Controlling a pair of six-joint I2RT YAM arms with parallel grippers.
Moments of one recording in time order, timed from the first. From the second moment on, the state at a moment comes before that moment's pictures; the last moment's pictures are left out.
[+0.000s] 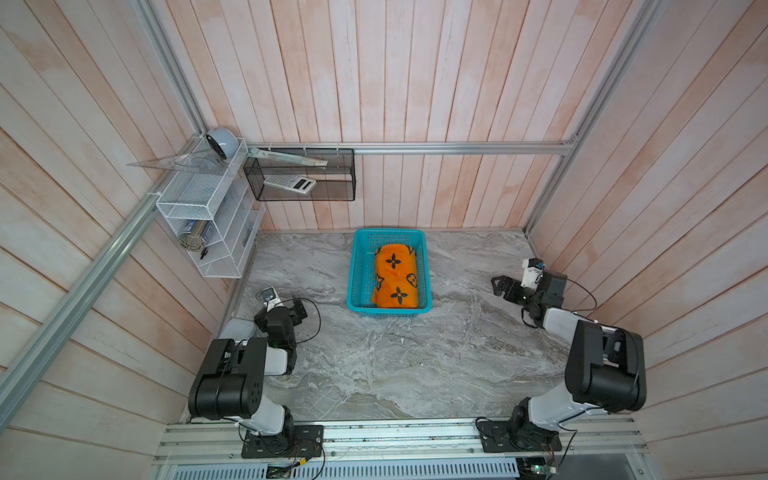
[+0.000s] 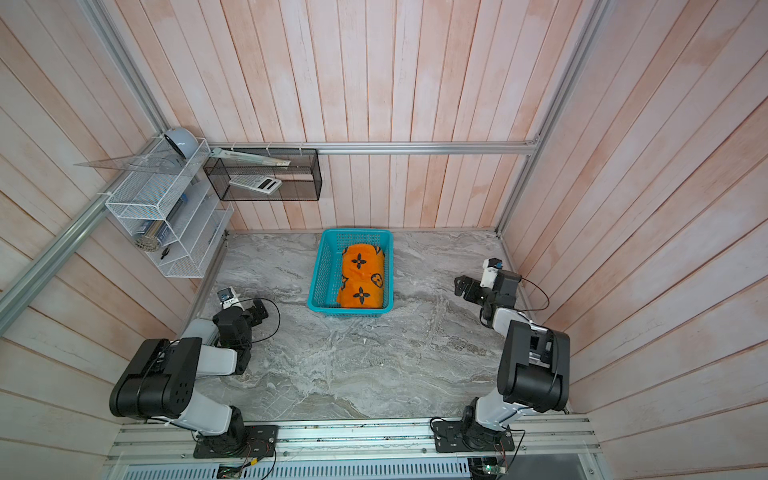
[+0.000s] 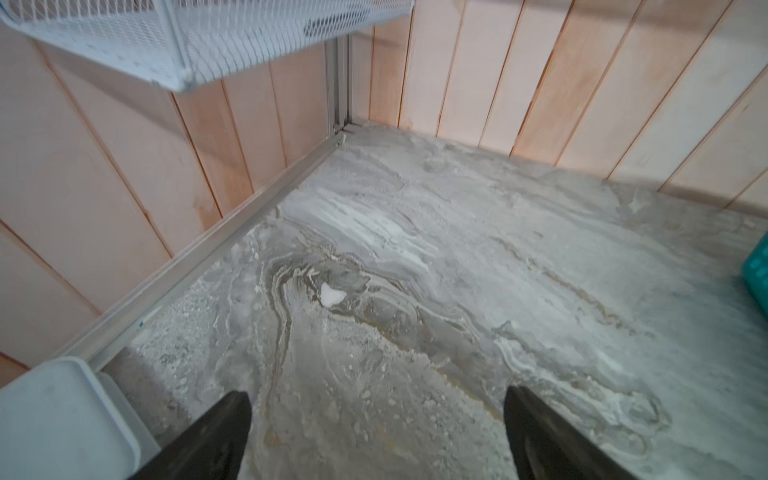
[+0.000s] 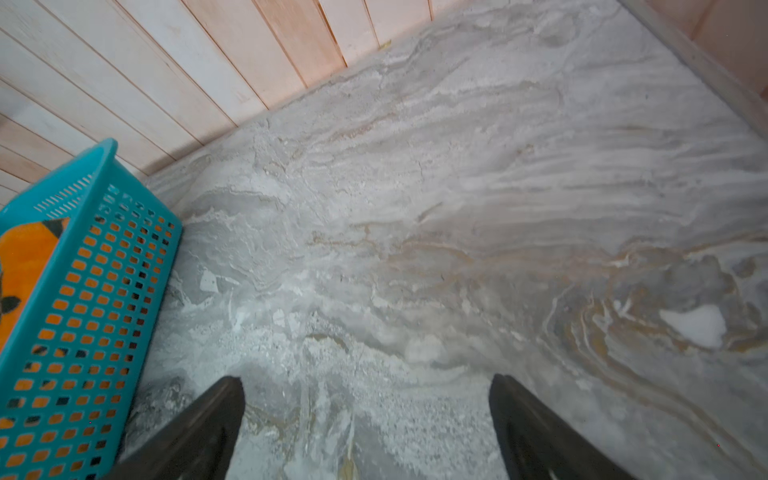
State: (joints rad) left arm 0.03 1.55 0.29 0.97 -0.31 -0.17; right arm -0.25 1.56 0.64 0.33 -0.41 0.22
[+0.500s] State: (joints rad) left arm 0.00 1.55 0.35 0.94 -0.26 -0.11; right arm -0.05 1.55 0.31 0.85 -0.18 0.09
